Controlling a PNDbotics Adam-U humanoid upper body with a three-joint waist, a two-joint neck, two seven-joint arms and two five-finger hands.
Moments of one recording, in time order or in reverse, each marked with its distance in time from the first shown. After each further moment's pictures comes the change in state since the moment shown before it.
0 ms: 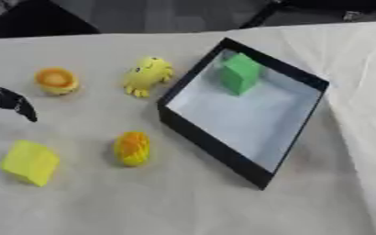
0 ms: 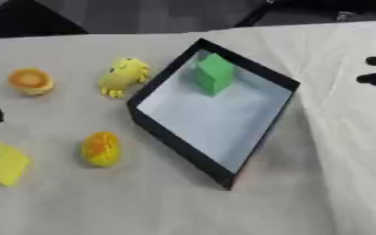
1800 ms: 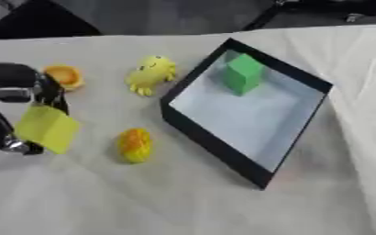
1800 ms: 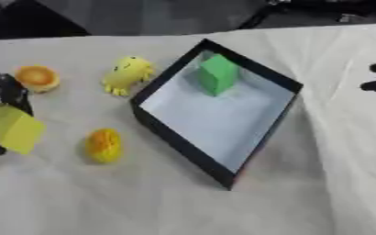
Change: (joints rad) left arm -0.169 -0.091 0.059 -0.270 0.065 0.061 0.081; right arm 0.001 0.012 -0.001 0.004 0.004 0.000 0.005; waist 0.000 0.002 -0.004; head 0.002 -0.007
